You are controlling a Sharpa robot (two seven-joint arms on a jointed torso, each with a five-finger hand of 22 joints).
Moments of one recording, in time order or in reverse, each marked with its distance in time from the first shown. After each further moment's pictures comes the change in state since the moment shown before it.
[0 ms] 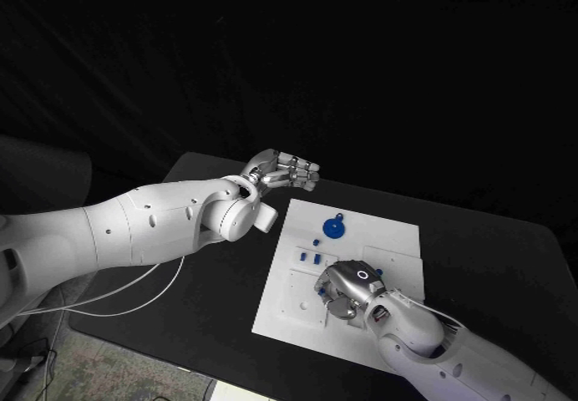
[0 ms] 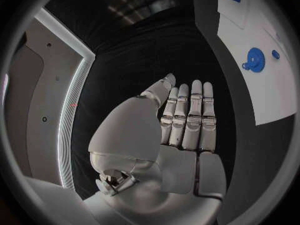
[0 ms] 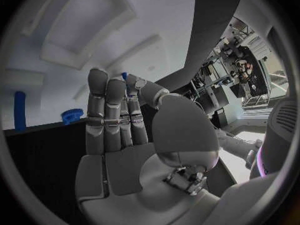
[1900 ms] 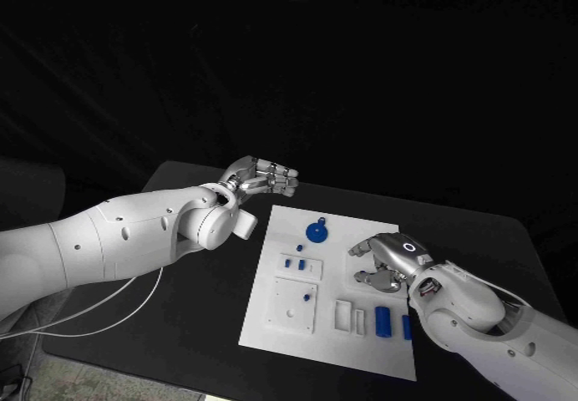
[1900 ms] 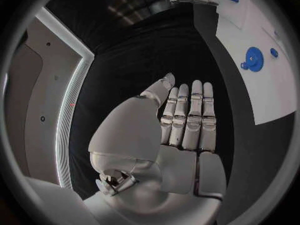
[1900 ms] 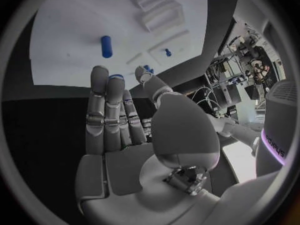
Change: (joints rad) left arm 0.000 -0.014 -0.001 -0.004 0.001 0.020 -0.014; left_hand 0.000 0.000 -0.010 0.010 -0.006 0.000 0.000 0.000 0.000 0.000 0.000 0.000 0.000 -0.004 0.004 0.000 0.001 0.000 0.004 0.004 0.000 -0.028; right arm 0.051 -0.267 0.097 0.180 0.081 0.029 -0.063; right_hand 0.042 -0.065 -0.364 0.052 -0.061 -0.245 0.022 0.000 -0.006 -0.220 0.055 0.000 0.000 -0.052 0.047 0.021 -0.063 0.044 -0.002 0.040 -0.108 -0.052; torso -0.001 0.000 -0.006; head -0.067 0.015
